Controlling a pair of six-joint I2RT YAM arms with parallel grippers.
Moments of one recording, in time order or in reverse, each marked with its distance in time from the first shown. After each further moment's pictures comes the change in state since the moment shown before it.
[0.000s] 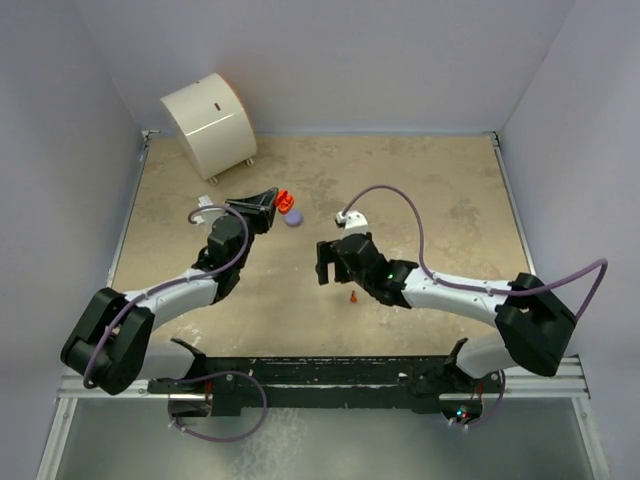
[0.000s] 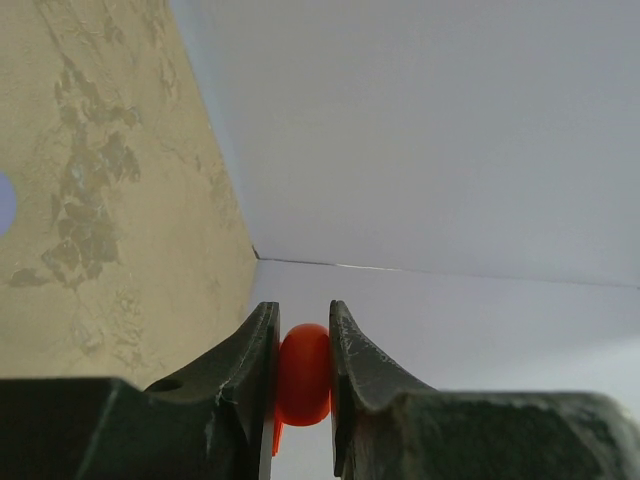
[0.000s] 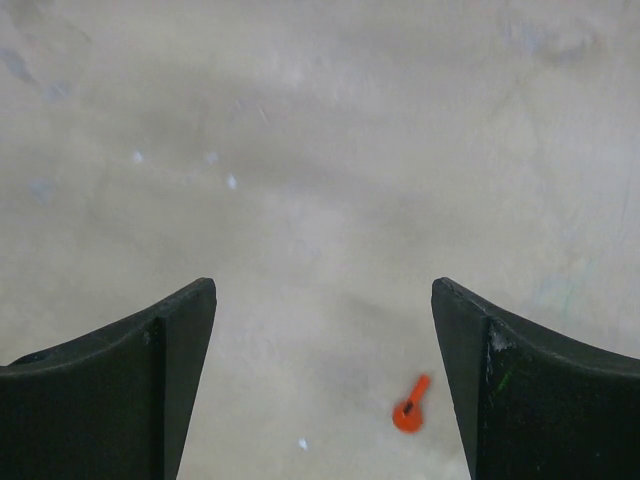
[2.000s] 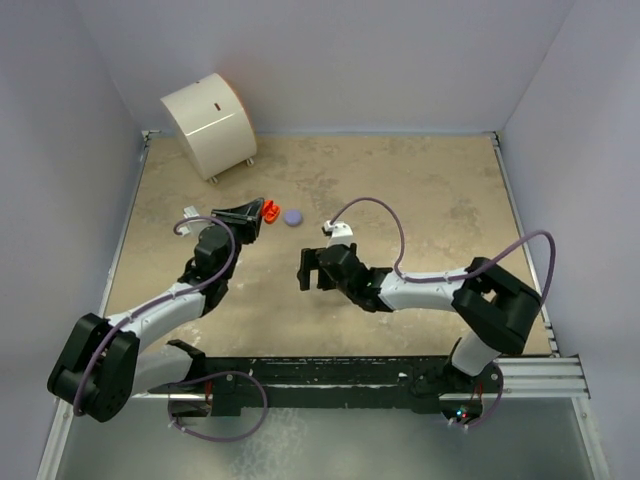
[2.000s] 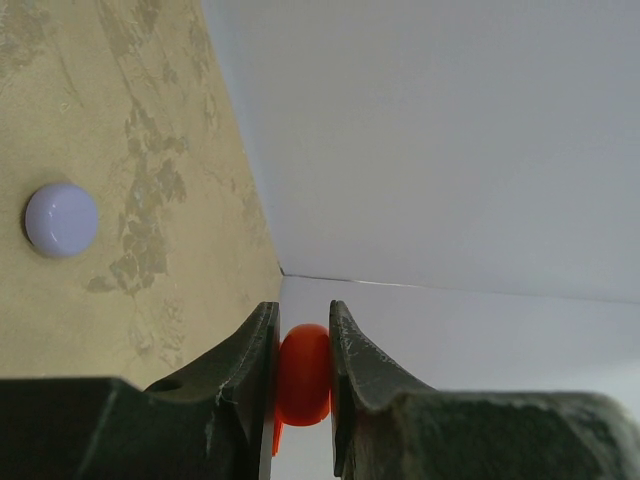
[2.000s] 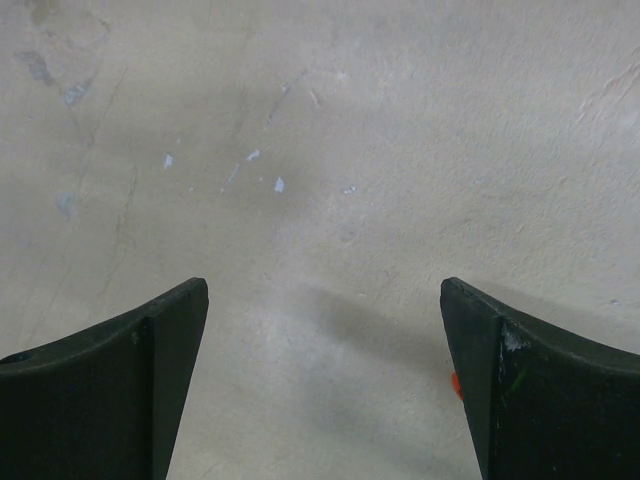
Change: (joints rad) left arm 0.052 -0.154 -0.106 -0.084 0.002 0.031; right arm 0.084 0.212 -0.064 0.238 0.003 0.197
